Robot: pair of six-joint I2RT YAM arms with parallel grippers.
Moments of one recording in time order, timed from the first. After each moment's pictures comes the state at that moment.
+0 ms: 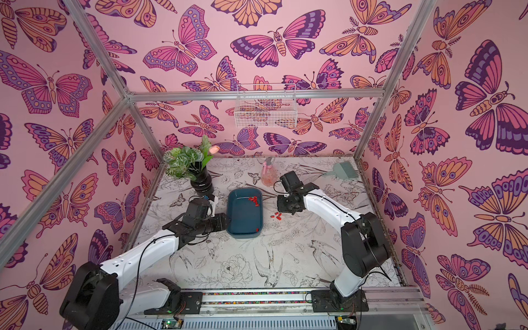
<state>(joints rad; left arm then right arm) -0.45 1.21 0.65 -0.24 0.19 -0.55 0.55 1.67 1.21 -0.67 -0.08 0.44</state>
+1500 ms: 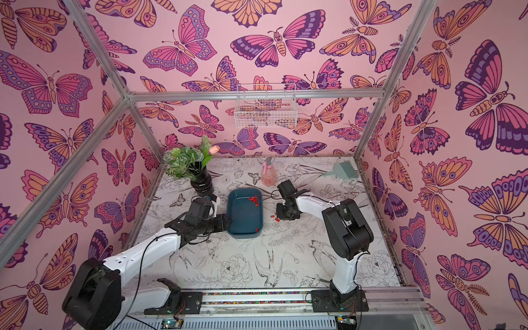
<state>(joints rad) -0.46 1.24 0.67 -0.27 0.19 -0.54 0.54 1.85 1.15 -0.54 -0.08 0.44</state>
